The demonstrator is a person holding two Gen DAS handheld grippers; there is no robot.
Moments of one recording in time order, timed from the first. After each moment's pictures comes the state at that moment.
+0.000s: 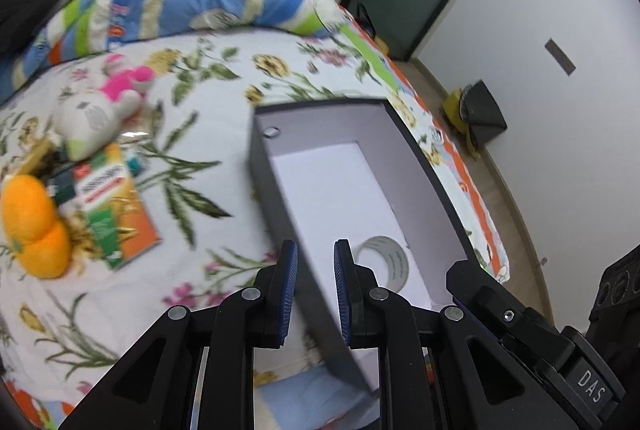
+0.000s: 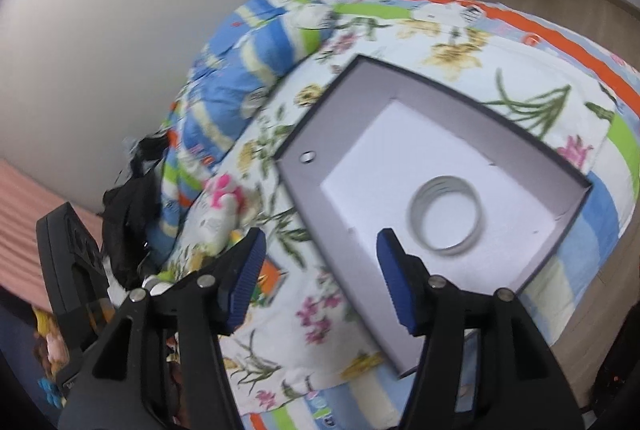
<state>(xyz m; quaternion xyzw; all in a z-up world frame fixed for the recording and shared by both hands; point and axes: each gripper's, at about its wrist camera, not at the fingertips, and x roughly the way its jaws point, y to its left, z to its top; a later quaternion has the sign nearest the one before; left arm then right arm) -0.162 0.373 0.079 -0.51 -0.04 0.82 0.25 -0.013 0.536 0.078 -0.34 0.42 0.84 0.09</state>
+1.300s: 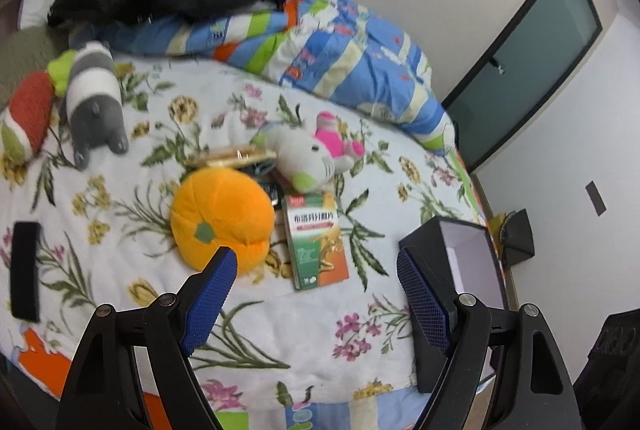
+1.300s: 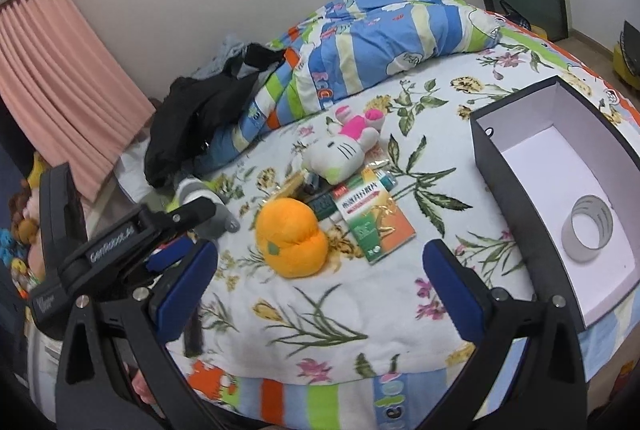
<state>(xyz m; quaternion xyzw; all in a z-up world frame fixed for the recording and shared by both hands) -0.162 0.109 0.096 -0.44 -0.19 0.87 0.11 -0.062 0.336 0.112 -0.35 0.24 0.91 -0.05</state>
